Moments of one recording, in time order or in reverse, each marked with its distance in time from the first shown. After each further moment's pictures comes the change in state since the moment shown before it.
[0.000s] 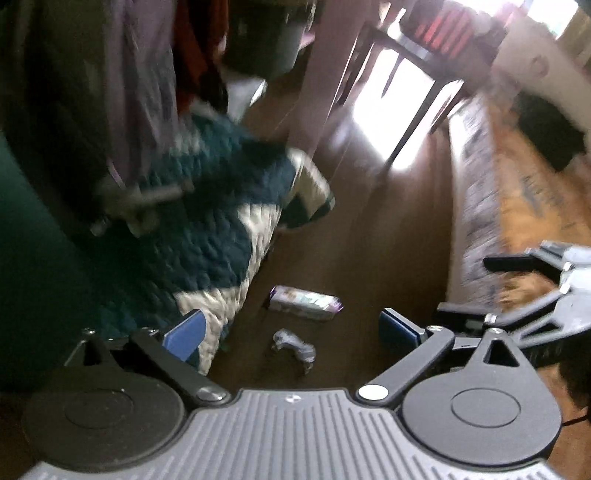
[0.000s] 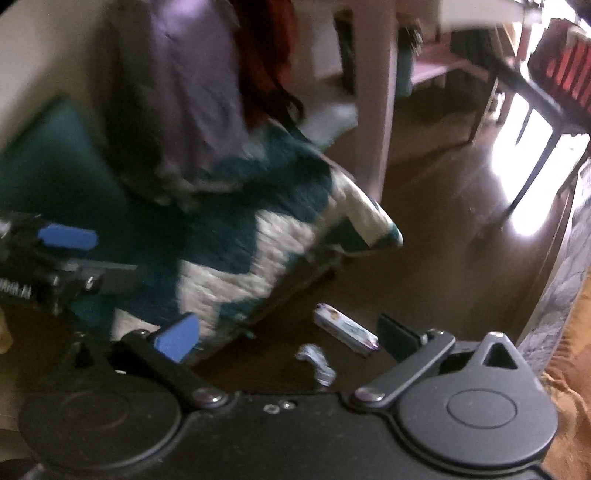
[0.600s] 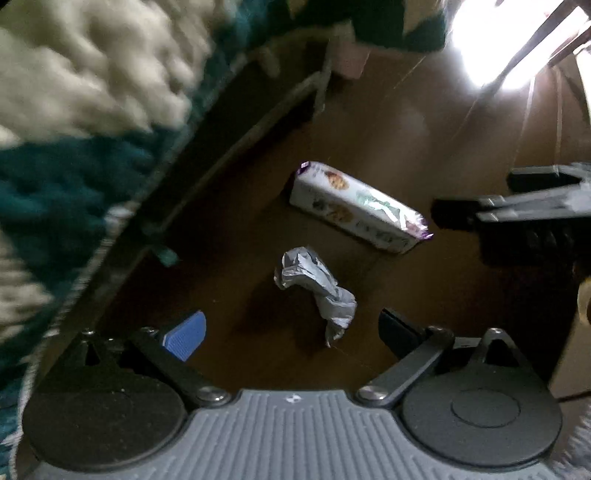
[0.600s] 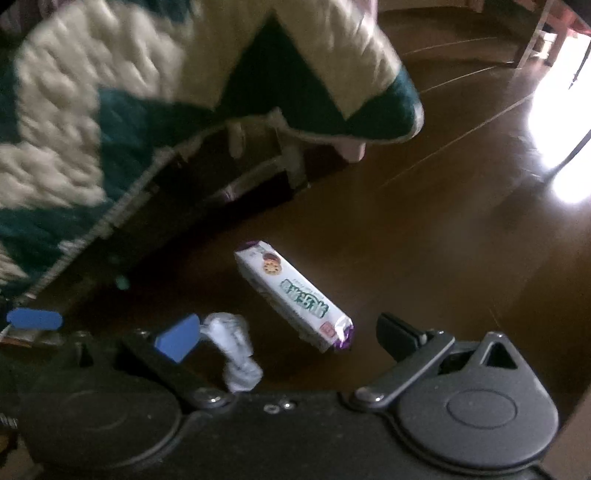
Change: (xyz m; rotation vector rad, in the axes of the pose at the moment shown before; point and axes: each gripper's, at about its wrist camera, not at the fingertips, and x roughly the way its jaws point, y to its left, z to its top) left arm 0.340 -0.011 -0.097 -0.224 0.275 0.170; right arm 0.329 -0.123 -0.069 -0.115 0.185 0.026
